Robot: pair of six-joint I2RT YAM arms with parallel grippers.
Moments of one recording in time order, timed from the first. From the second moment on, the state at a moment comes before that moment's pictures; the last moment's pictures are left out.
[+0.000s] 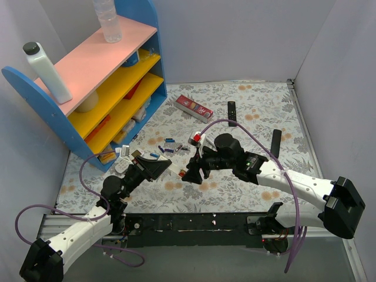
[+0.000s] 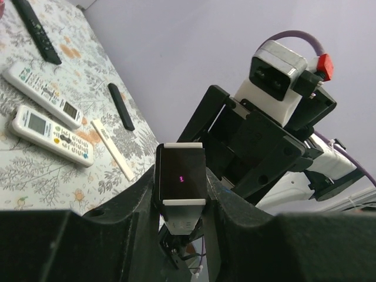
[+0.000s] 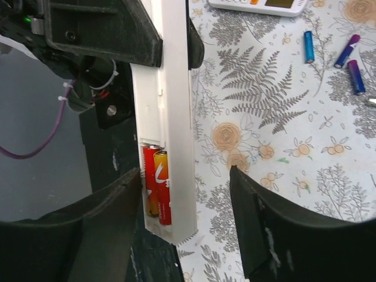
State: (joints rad) left arm -0.60 0.54 0.01 0.82 0.25 -1.12; right arm 0.95 1.19 0.79 -0.02 -0.49 0.20
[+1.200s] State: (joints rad) left arm -0.60 0.50 0.02 0.44 0.16 -1.20; right arm 1.22 1.43 1.03 -0.25 0.07 -0.02
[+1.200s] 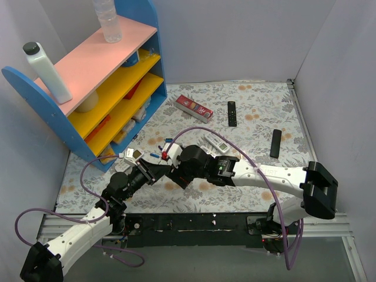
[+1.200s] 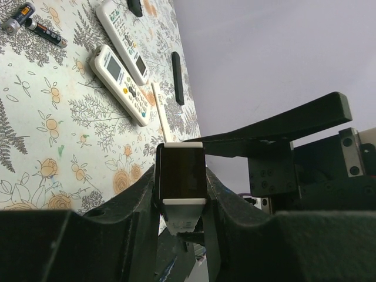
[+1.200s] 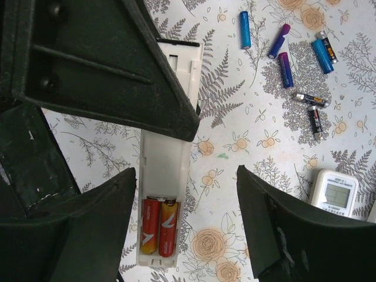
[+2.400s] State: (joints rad) left arm -0.60 0.08 0.51 -0.37 -0.35 -0.89; right arm 1.08 1.53 0.93 -0.44 0.06 0.05
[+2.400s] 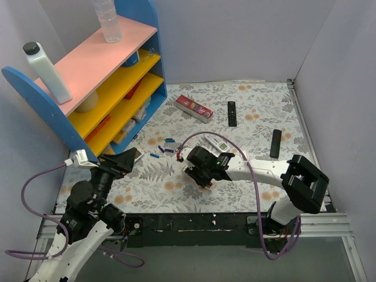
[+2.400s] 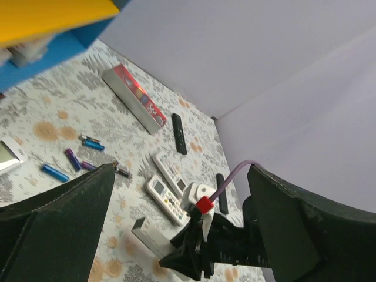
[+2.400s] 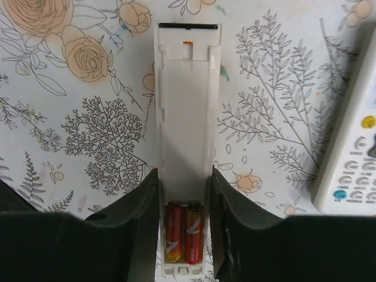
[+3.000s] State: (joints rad) left arm -0.60 0.03 0.55 -0.40 -0.38 -0.59; right arm 1.07 1.67 1.00 -0.49 -0.02 0.04
